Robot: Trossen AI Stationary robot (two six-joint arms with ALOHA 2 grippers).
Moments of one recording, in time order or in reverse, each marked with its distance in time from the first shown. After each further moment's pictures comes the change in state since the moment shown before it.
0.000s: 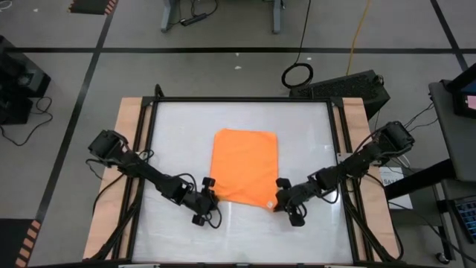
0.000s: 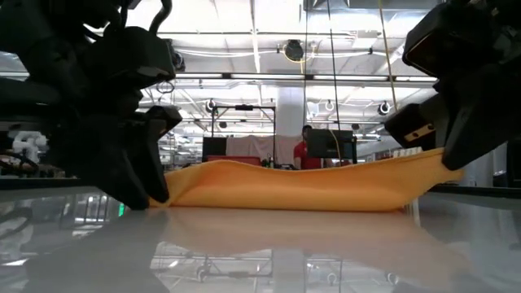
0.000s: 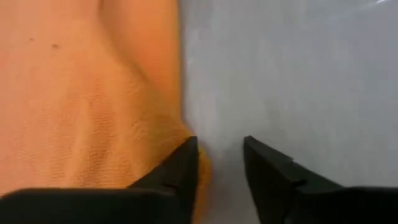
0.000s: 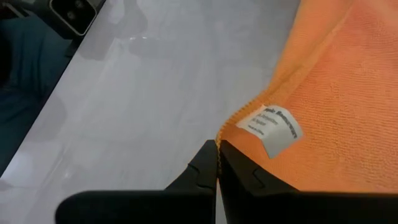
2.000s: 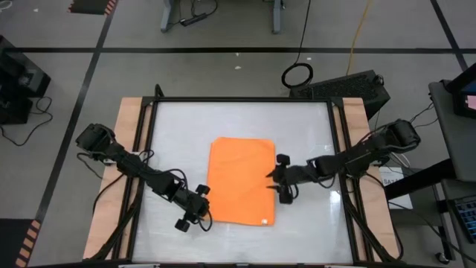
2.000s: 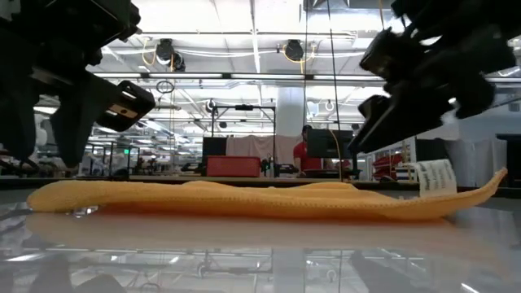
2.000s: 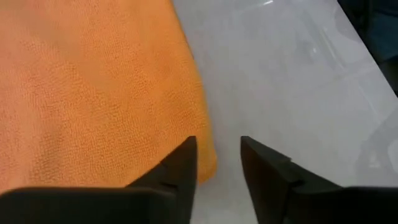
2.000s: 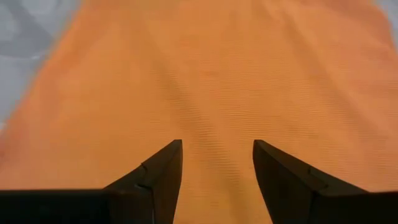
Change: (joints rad) left arm -0.032 -0.180 -0.004 -0.140 0.368 -0.017; right arm -0.216 -0.096 0.000 -0.083 0.214 -0.182
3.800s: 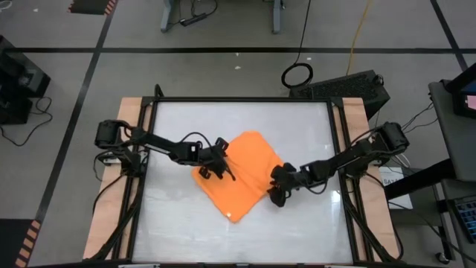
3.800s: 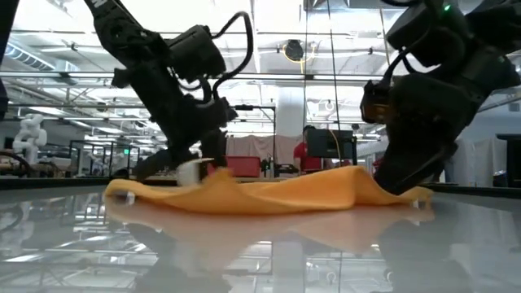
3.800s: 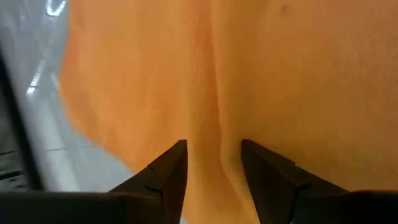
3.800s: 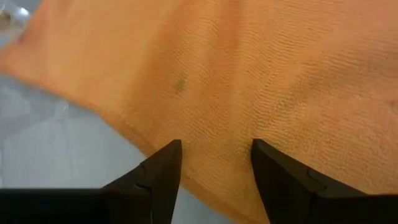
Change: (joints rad) left arm 0.521 0.146 0.027 0.132 -0.380 0.990; right arm 0.048 0.160 0.010 -0.051 -0.034 0.633
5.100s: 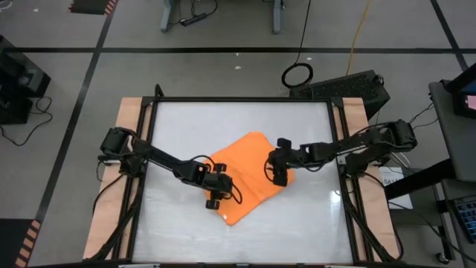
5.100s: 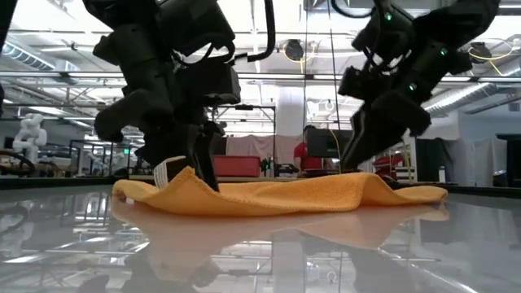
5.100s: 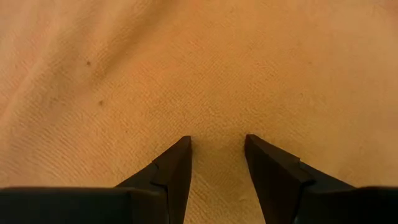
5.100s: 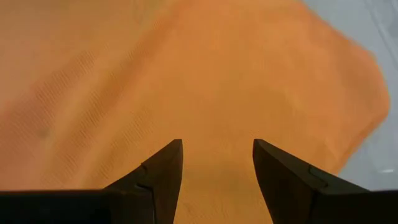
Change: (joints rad) left arm -0.246 0.115 0.167 -0.196 0.208 -0.888; right arm -0.267 -0.126 0.079 -0.181 0.022 -0.700
